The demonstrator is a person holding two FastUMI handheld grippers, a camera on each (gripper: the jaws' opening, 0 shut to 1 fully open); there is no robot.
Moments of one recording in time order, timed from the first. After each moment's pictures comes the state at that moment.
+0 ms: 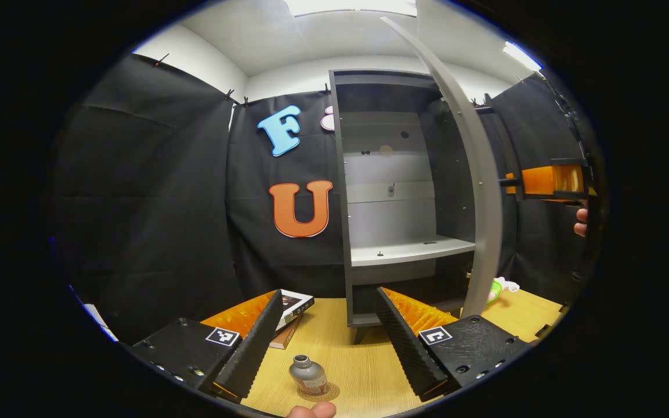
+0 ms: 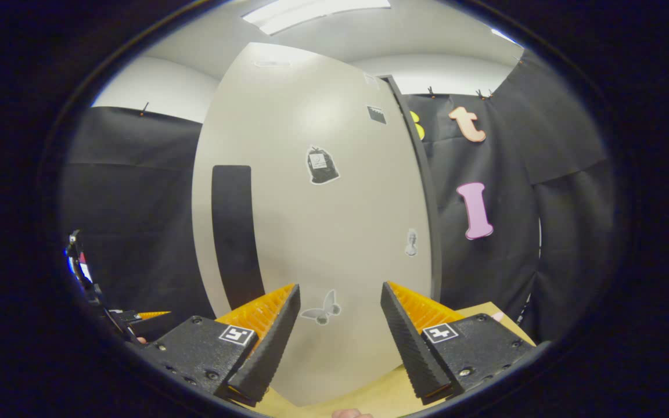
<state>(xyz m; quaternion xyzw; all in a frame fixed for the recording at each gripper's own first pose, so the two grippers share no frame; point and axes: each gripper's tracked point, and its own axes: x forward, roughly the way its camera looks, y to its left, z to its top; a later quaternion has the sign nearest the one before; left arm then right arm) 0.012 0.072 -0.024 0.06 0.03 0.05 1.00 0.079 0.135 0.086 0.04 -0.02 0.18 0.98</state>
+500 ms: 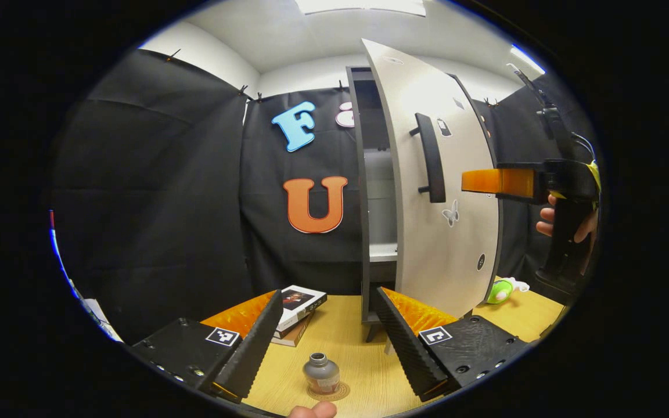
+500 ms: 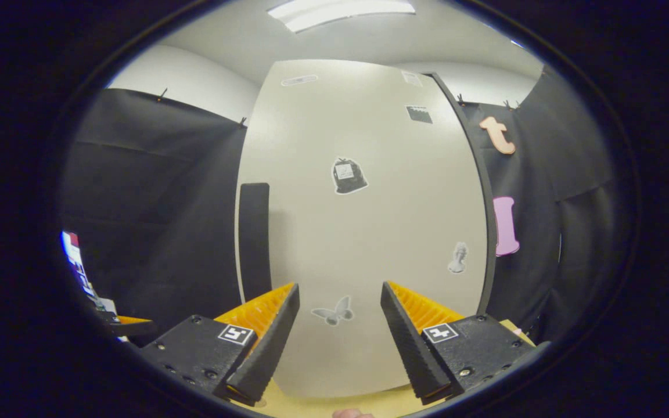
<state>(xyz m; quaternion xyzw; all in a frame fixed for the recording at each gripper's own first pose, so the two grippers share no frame) 0.010 0.097 -0.032 0.05 0.04 0.08 1.00 0.137 0.195 0.088 0.01 -0.05 0.20 0.98</state>
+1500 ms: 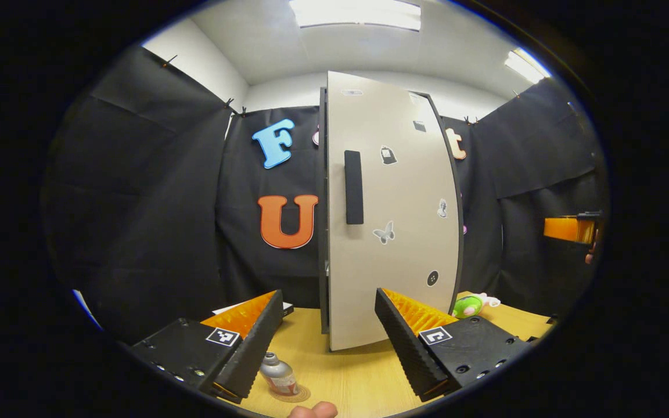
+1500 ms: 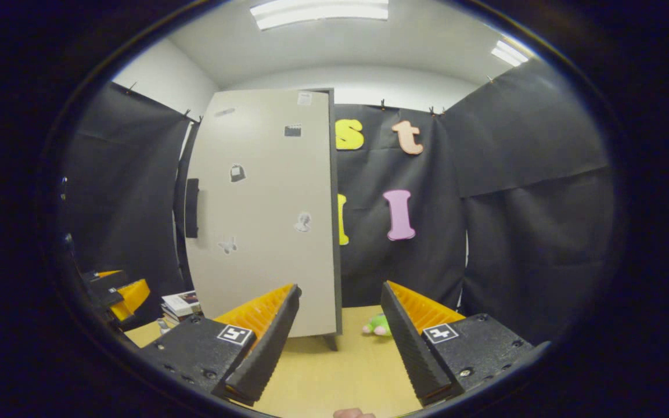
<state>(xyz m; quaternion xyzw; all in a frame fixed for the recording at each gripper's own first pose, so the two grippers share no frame) -0.012 0.010 -0.020 0.03 -0.01 0.01 1.00 -0.013 -0.041 0.024 0.01 -0.01 0.01 1.00</state>
